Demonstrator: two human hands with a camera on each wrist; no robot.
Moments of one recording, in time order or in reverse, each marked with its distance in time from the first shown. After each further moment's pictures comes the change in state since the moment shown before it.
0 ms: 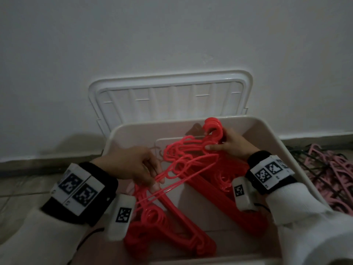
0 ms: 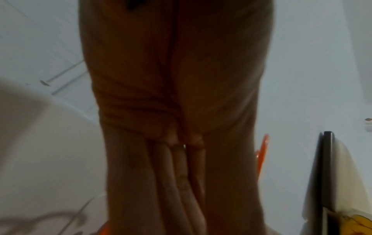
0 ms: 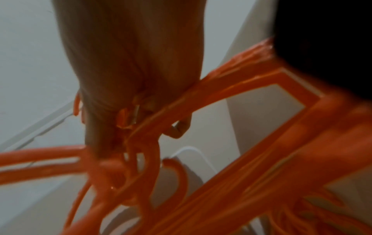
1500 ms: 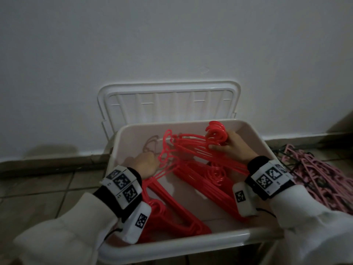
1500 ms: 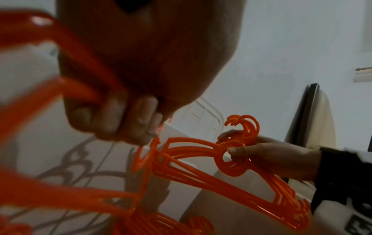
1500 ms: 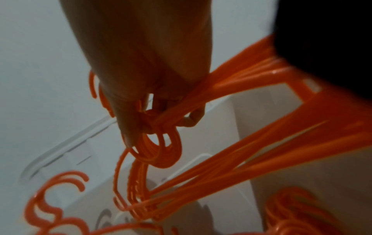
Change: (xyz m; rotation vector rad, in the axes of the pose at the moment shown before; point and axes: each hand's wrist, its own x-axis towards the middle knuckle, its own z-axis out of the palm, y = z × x) left_hand 0.012 -0.015 0.025 0.445 0.283 -0.198; right_hand -0.049 -0.048 0.007 -0.302 0.173 -0.083
